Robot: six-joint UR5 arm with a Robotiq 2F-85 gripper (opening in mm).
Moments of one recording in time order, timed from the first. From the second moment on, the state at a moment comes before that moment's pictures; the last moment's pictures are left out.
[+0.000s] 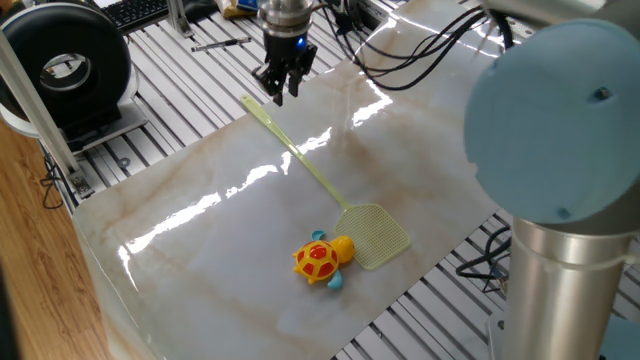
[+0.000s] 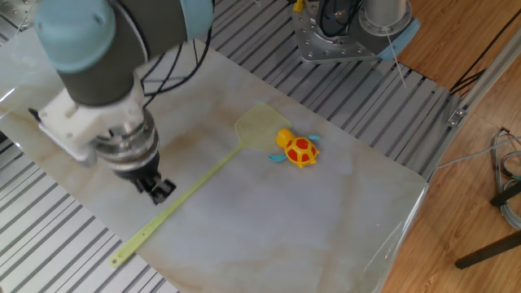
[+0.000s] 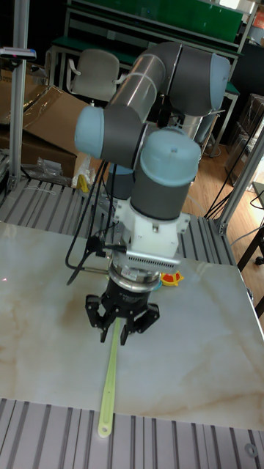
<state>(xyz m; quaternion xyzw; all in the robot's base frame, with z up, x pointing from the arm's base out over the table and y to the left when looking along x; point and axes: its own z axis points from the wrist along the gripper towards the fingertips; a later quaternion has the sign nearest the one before) 0.685 0.008 0.072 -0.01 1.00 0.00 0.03</state>
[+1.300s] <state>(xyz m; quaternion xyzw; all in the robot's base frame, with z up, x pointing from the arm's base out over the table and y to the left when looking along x) 0.690 0.022 0.034 0.04 1.00 0.00 0.04</state>
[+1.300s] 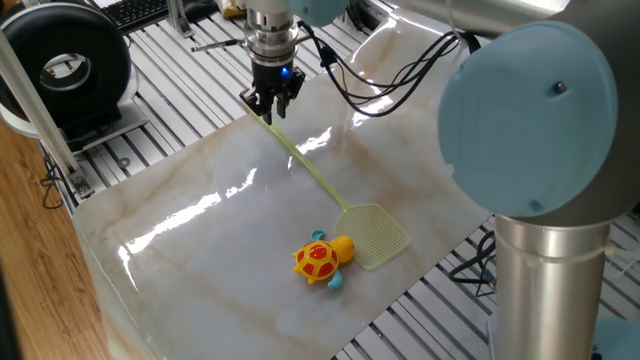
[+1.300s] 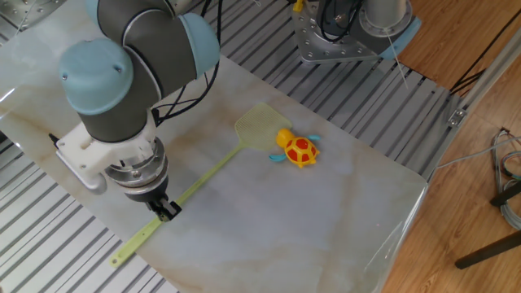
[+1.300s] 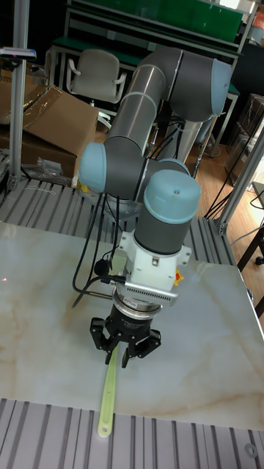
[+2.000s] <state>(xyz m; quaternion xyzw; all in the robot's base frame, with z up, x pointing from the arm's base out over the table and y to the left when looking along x) 0.691 0.019 0.033 0.02 1.00 0.00 0.03</state>
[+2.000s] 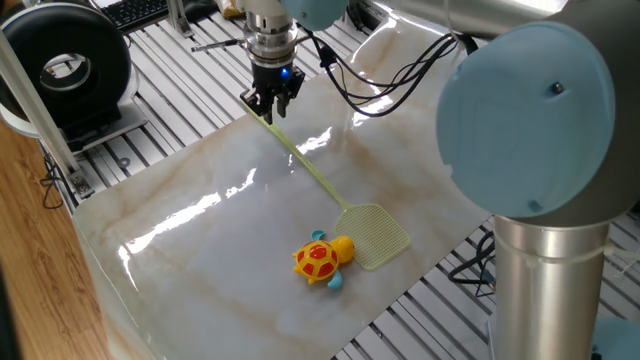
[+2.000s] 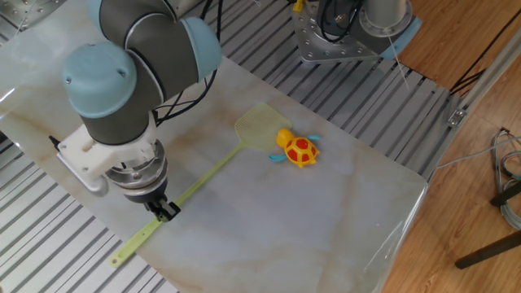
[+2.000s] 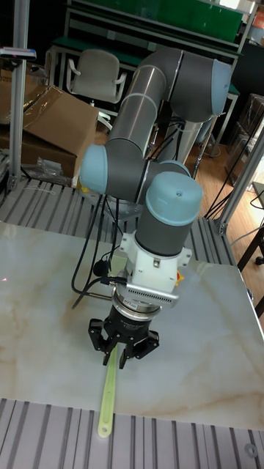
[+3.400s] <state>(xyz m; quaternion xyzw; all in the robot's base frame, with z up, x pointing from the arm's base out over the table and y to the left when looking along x) 0.700 0.022 0.007 0.00 1.00 -0.01 0.04</state>
